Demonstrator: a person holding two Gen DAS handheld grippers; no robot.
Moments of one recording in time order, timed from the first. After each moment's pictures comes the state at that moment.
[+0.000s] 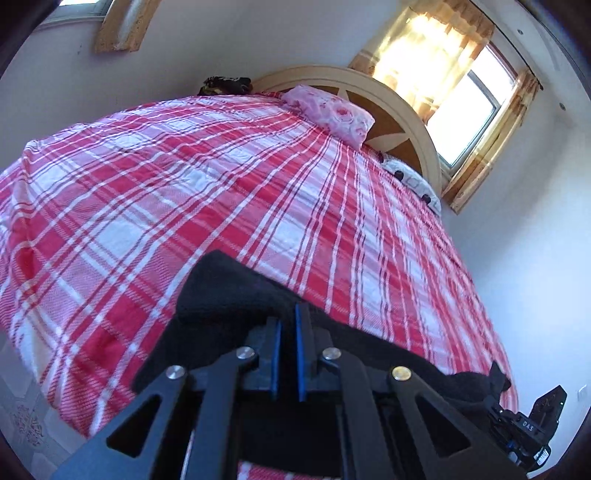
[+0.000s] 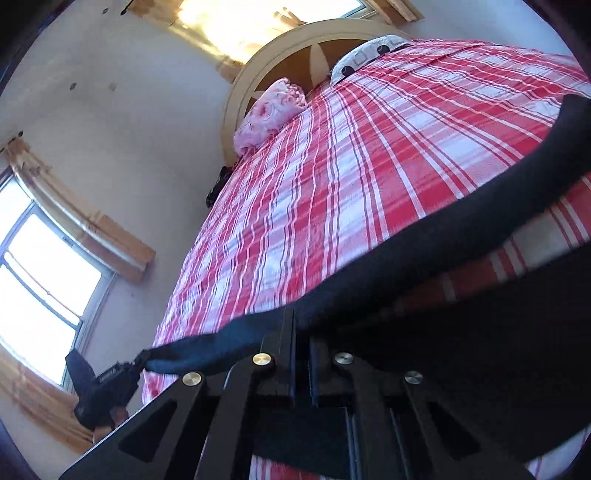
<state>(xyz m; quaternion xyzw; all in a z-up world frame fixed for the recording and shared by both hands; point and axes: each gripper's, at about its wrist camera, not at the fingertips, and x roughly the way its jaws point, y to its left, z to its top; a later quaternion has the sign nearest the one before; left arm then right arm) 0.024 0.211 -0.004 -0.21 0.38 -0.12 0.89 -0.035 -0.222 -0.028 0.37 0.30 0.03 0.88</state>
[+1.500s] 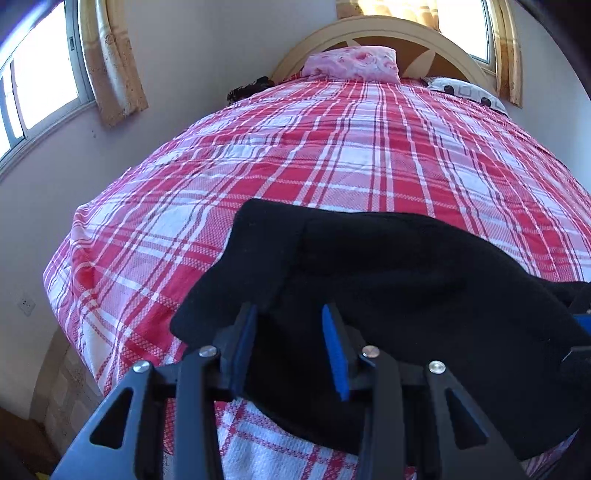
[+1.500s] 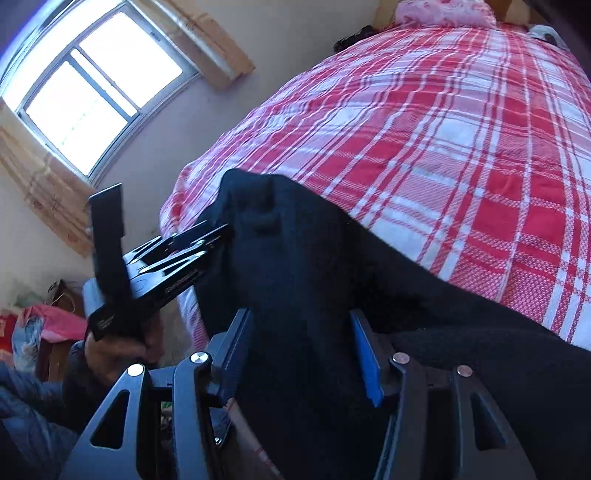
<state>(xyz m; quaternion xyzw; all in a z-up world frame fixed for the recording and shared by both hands) 0.014 0.163 -0.071 0.05 0.40 0.02 0.91 0.054 -0.053 -0.077 0.12 0.47 0.32 0.81</state>
